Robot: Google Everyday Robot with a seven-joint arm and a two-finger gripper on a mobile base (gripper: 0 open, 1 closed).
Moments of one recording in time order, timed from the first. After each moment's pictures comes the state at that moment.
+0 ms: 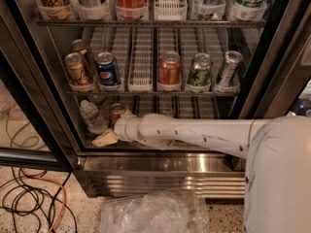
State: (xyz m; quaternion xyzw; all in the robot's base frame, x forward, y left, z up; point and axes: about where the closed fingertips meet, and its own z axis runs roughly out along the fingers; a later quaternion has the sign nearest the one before) arm 0.668 0.174 0.606 -0.45 0.72 0.20 0.49
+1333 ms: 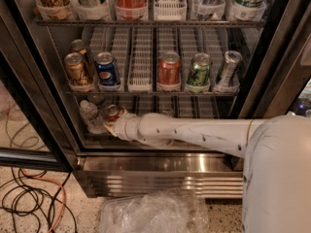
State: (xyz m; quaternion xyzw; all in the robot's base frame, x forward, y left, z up) arm 0.674 0.176 0.603 -0.44 0.72 0.20 0.49
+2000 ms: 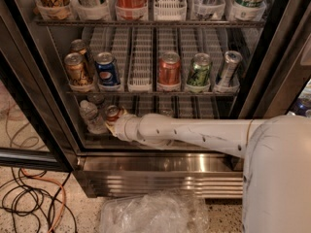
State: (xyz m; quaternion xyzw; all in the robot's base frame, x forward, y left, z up) arm 0.674 0.176 0.603 -0.44 0.72 0.20 0.49
